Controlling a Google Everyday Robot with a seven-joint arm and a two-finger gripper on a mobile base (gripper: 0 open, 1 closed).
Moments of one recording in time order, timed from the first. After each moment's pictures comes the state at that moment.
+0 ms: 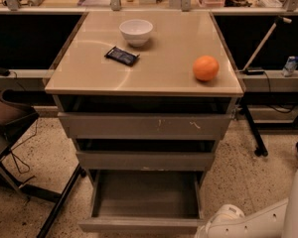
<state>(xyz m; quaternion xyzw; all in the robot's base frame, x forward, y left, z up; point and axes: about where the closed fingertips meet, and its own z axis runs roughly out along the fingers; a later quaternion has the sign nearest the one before) 0.297 -0.156 0.313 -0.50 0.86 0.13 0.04</state>
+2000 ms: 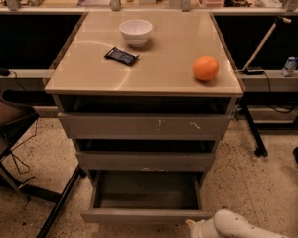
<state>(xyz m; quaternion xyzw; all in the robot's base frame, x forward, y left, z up) 0.359 -0.138 0.212 -0.48 0.82 0.28 0.16</state>
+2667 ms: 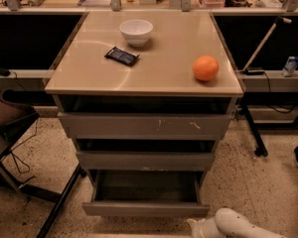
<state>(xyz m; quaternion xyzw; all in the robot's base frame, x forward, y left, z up) 0.368 -0.143 0.202 -0.47 0.82 0.29 0.16</state>
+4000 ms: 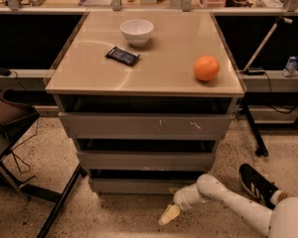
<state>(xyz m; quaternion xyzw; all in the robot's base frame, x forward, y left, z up) 0.508 -0.081 0.217 -0.47 0.79 0.32 0.21</state>
